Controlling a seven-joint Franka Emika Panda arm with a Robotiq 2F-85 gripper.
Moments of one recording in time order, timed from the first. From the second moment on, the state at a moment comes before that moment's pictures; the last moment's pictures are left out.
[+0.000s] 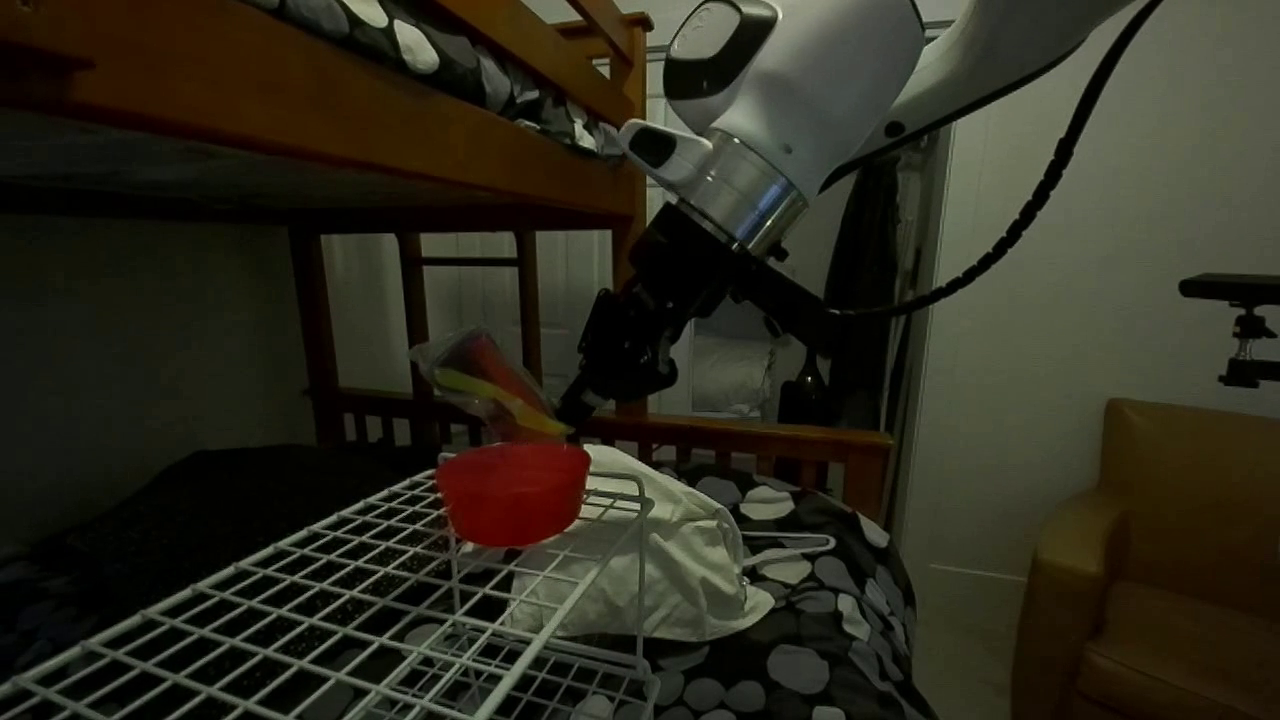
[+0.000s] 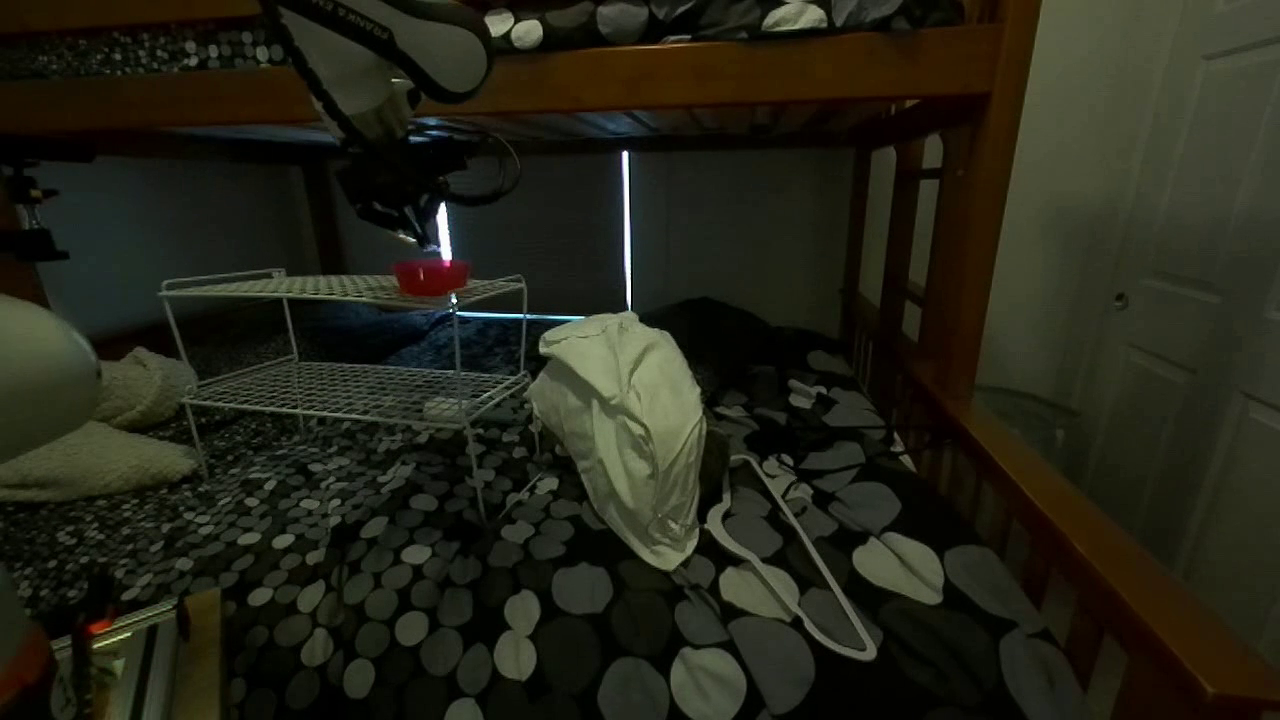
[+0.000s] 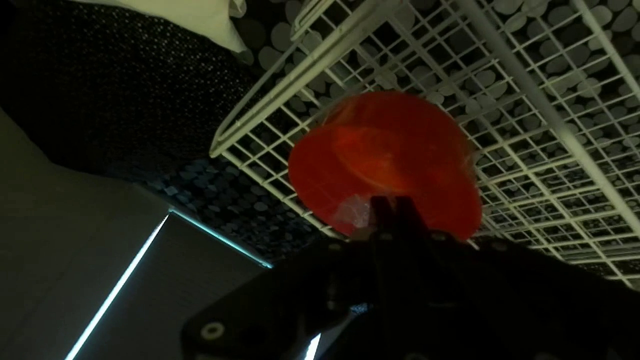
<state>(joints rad) -1.07 -0.23 1.45 -1.83 -2.44 3.97 1.75</state>
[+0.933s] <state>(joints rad) -1.47 -0.46 1.72 -1.76 -2.22 4.07 1.65</state>
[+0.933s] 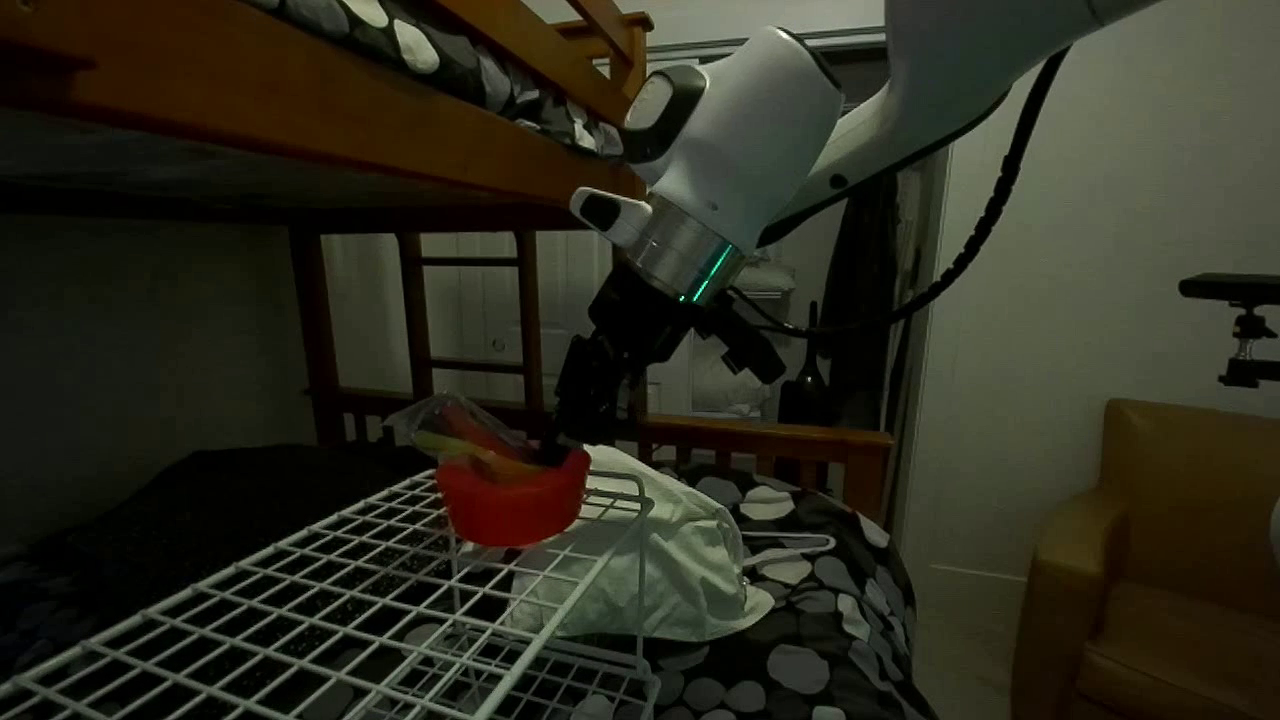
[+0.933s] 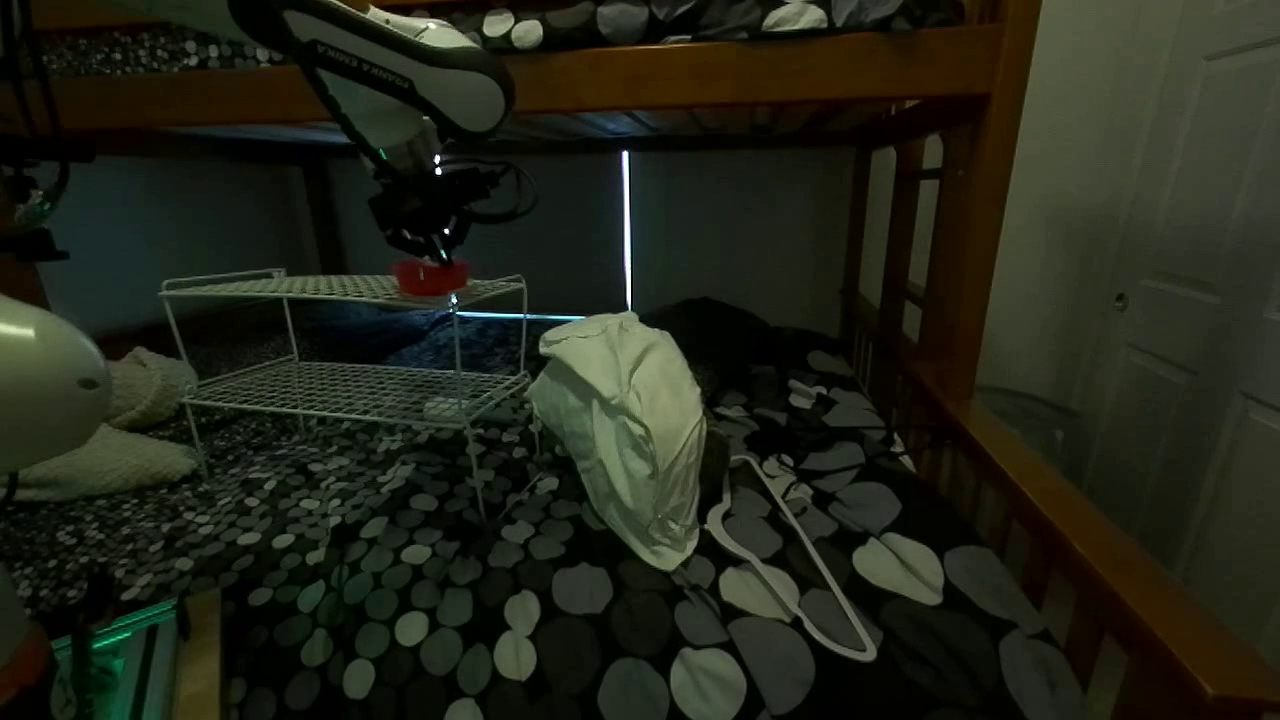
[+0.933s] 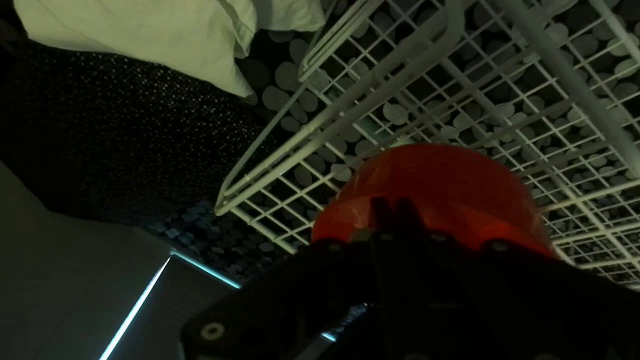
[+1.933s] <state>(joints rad) -1.50 -0.60 1.51 -1.61 -2.05 4.21 1.53</state>
